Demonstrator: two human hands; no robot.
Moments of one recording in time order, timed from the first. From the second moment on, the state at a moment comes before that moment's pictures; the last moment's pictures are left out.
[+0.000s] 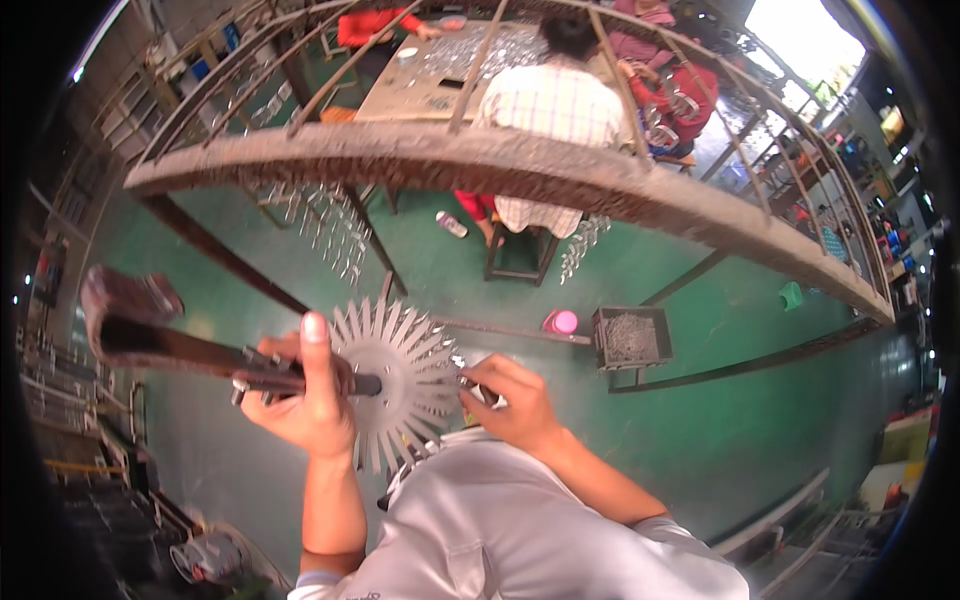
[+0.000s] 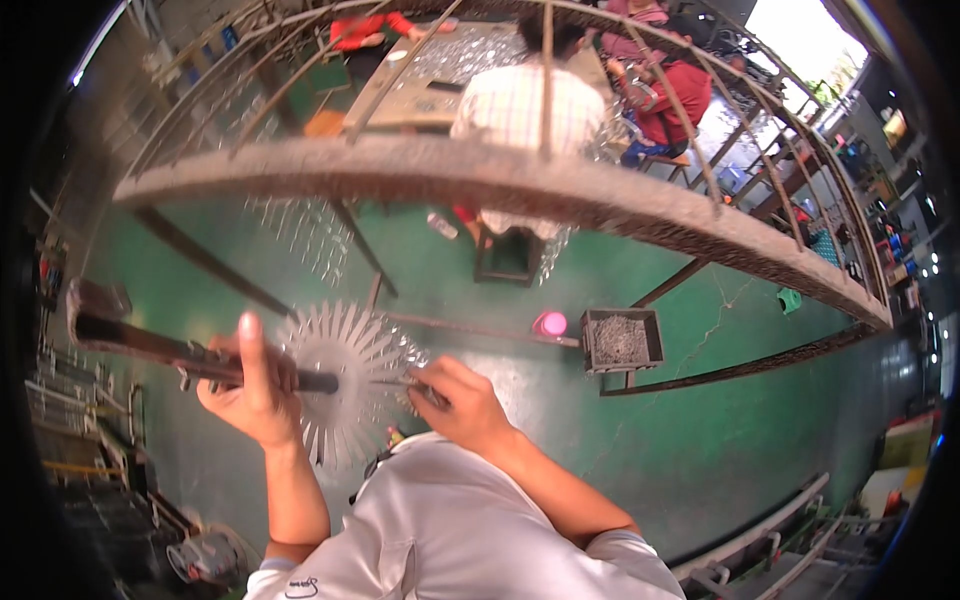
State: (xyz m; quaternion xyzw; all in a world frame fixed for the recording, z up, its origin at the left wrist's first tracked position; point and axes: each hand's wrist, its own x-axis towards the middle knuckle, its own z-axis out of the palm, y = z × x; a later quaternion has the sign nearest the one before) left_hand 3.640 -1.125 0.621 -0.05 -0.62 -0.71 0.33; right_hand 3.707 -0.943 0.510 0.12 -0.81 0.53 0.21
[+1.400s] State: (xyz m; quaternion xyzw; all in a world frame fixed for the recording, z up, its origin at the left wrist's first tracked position) left_hand 3.636 -1.130 0.614 -0.04 -0.62 -0.71 0.33; right_hand 3.601 -0.707 0.640 -0.06 -0.71 0.51 0.49
